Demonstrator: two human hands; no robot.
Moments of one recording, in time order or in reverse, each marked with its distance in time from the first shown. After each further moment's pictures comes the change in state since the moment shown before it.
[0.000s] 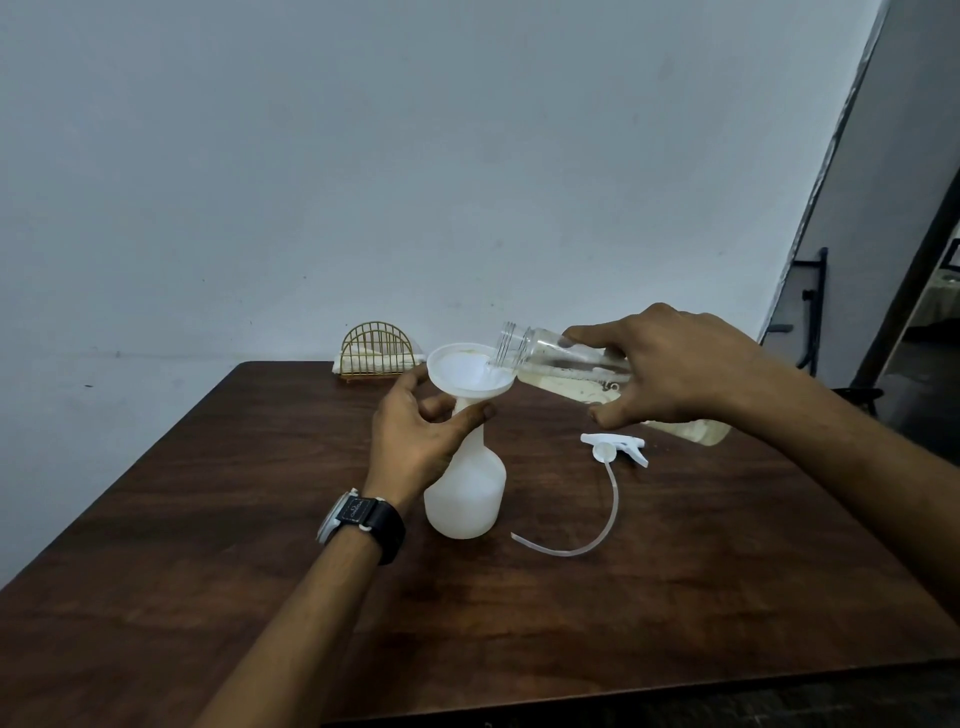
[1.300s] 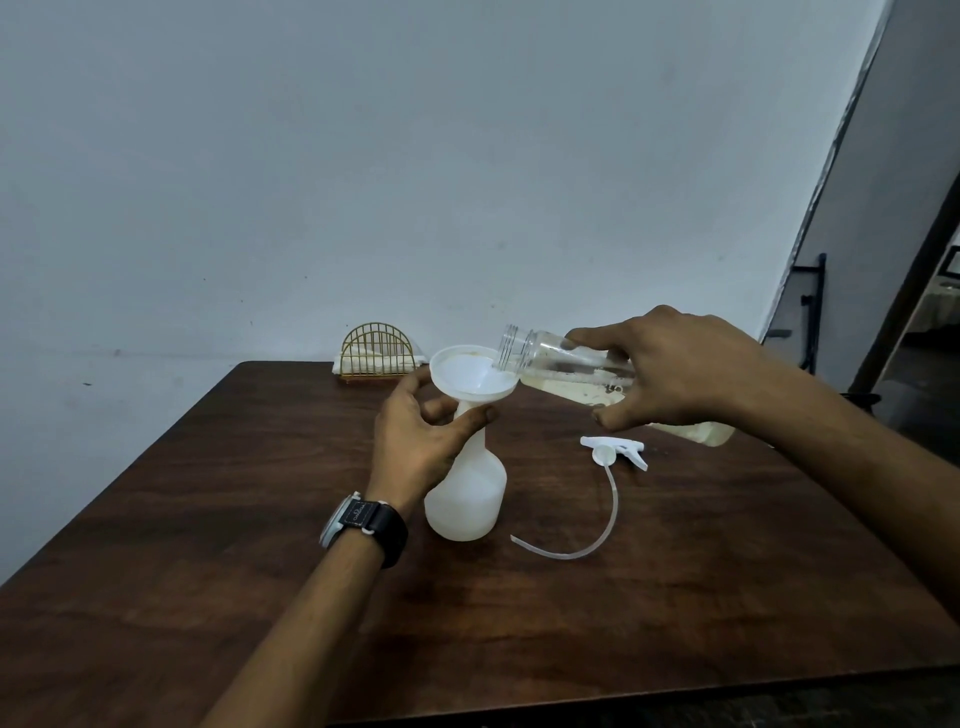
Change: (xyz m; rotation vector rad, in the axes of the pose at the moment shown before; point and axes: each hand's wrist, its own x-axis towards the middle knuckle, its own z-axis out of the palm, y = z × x) left_hand -0.001 0.000 0.002 -0.038 0.016 -0.013; right_hand 0.002 0.003 -0.001 -0.017 -0.018 0.018
